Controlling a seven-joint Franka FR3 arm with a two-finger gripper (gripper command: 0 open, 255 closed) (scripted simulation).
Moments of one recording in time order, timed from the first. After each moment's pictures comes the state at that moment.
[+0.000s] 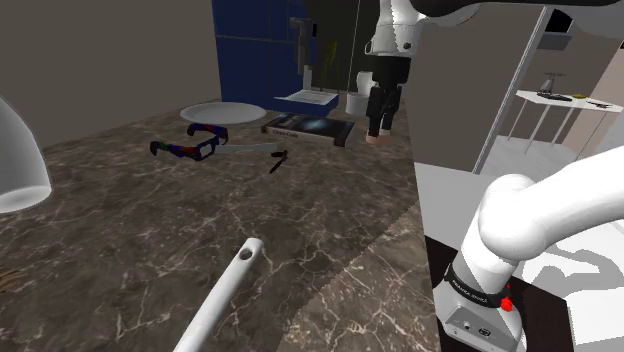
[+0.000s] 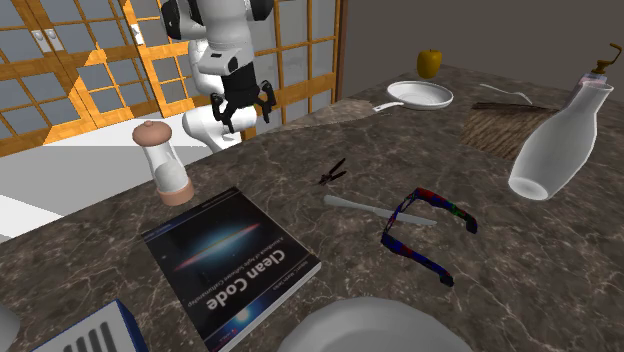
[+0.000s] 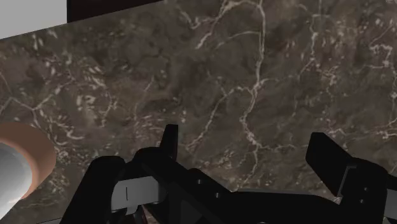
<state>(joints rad) 0.01 -0.74 0.07 -2.30 0.11 1.50 -0.03</state>
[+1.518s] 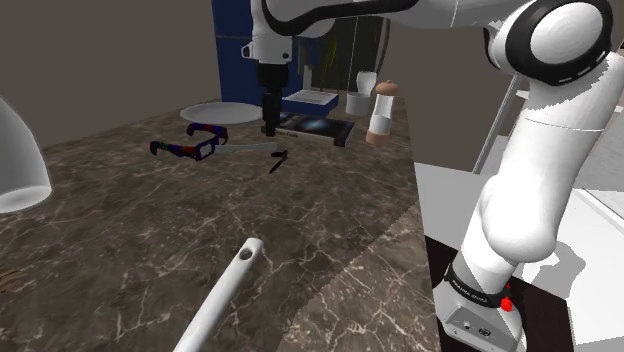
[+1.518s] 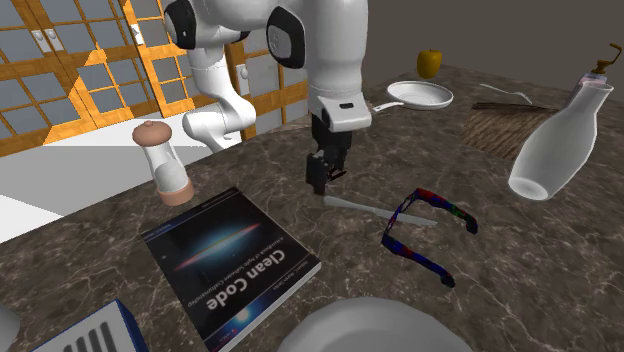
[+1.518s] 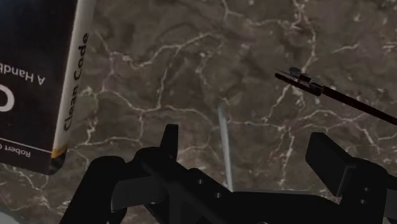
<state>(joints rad) 0.14 0.04 0.16 -1.68 0.01 1.70 -0.37</state>
